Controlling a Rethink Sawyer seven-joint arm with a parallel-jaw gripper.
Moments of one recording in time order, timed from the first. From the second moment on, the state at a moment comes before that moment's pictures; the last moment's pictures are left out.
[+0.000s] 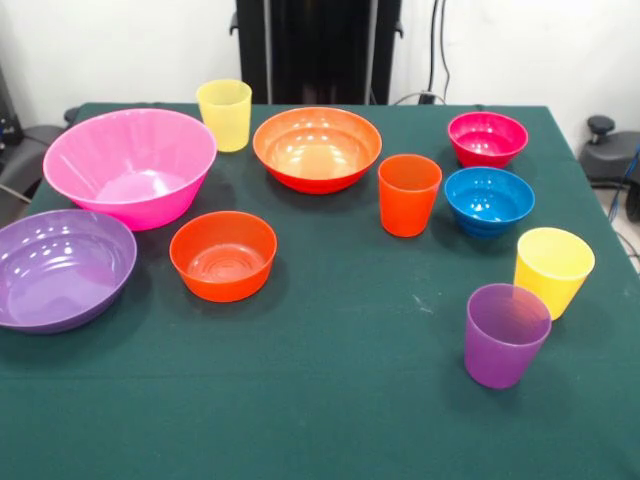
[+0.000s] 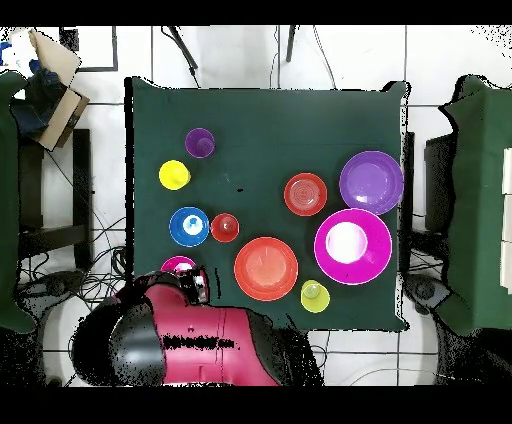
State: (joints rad) arm 0.00 -1.30 -0.03 2.08 0.00 0.68 1.58
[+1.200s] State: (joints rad) arm -0.07 -1.08 -0.03 1.61 -0.01 0.90 1.58
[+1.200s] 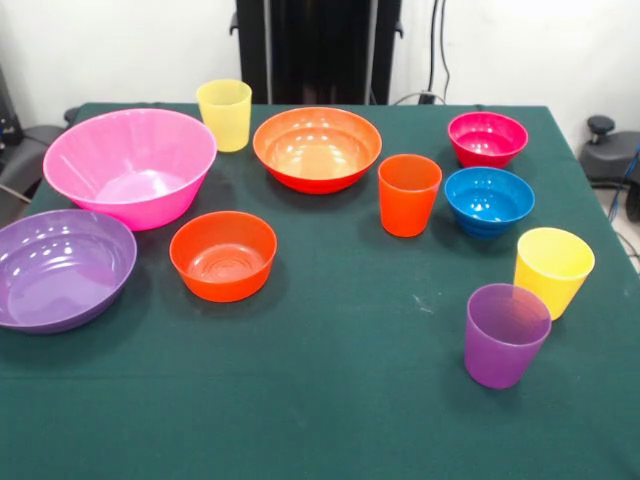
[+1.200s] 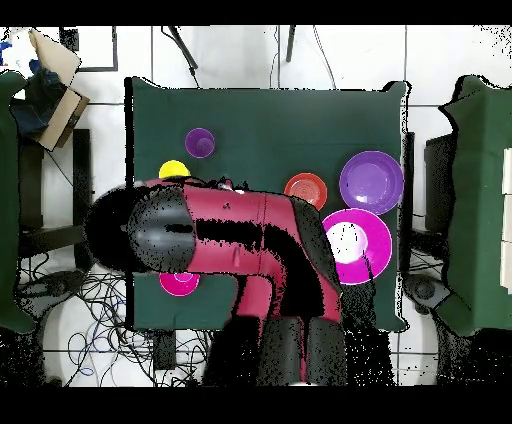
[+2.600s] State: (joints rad) arm -0.06 -0.81 -0.03 1.50 -0.01 0.79 1.58
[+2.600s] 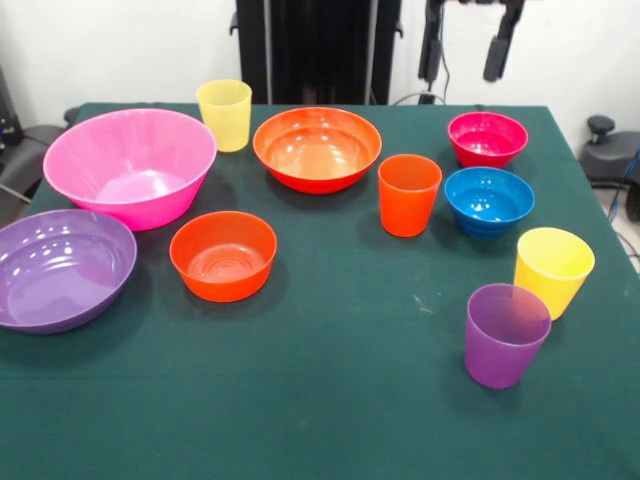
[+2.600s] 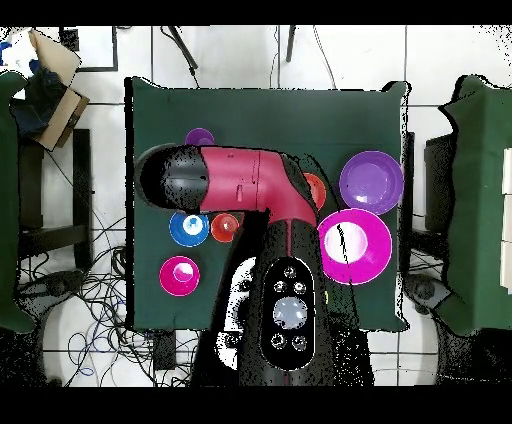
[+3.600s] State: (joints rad) arm 0.00 -0.75 -0.06 1.50 -0.01 0.70 1.58
